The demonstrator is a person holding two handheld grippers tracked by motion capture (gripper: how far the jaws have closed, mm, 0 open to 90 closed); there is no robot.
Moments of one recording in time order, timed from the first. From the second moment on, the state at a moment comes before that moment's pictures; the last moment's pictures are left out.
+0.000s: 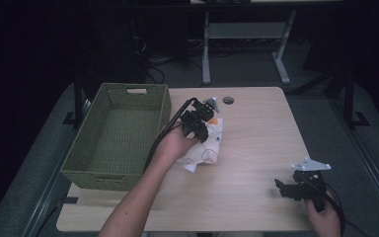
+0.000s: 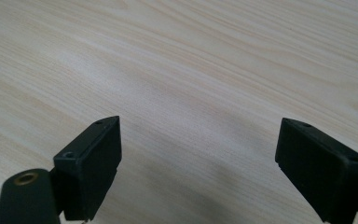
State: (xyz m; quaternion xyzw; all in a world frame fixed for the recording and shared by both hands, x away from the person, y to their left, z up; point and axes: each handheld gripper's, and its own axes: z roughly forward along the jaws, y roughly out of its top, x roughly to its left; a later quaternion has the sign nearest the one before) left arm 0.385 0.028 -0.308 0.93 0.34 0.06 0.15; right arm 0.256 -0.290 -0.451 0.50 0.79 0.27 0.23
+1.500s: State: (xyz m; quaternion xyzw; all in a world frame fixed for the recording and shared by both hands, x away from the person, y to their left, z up) left arm 0.390 0.094 -0.261 0.91 0.38 0.08 0.14; right arm 0.258 -0.286 -0.453 0.50 0.79 0.27 0.23
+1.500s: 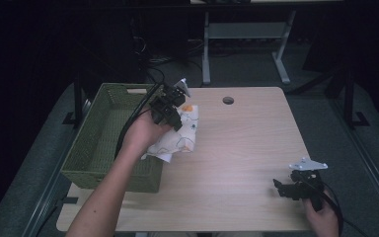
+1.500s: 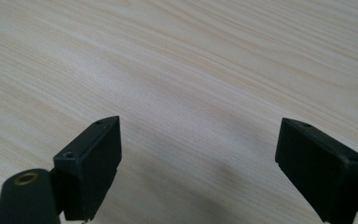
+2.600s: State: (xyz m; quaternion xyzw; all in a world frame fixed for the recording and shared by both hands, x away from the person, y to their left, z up) left arm 0.394 0.167 -0.255 0.89 0.42 0.07 0.15; right arm 0.261 -0.283 -0.455 0.50 0.79 0.26 0.23
